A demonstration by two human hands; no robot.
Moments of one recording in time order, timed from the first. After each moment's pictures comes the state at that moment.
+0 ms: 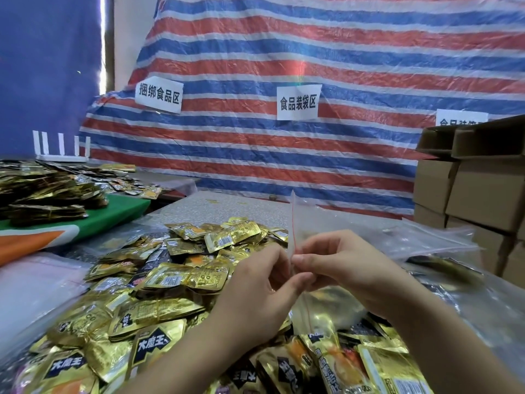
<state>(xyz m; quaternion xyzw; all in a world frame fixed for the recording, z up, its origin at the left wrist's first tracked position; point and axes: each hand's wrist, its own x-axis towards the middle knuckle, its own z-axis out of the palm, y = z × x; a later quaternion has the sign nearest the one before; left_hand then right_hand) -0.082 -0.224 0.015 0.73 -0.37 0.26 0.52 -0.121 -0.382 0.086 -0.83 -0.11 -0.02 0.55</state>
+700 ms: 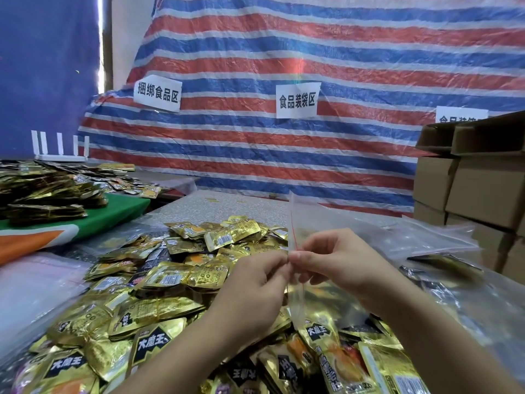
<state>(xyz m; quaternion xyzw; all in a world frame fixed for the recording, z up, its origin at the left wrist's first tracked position) -0.080 -0.220 0.015 0.74 -0.36 0.14 0.55 -0.110 -0.382 0.077 -0.85 -0.09 -0.07 0.51</state>
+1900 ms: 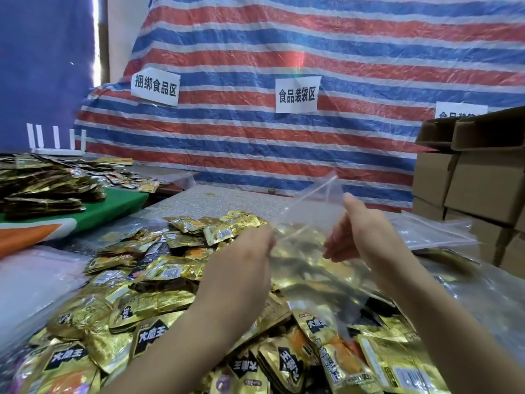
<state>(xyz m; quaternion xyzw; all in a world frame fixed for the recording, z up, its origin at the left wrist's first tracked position) -0.083 -0.210 0.025 0.85 -0.26 0.35 0.30 -0.100 -0.403 0.085 -0.81 -0.02 -0.22 0.55</state>
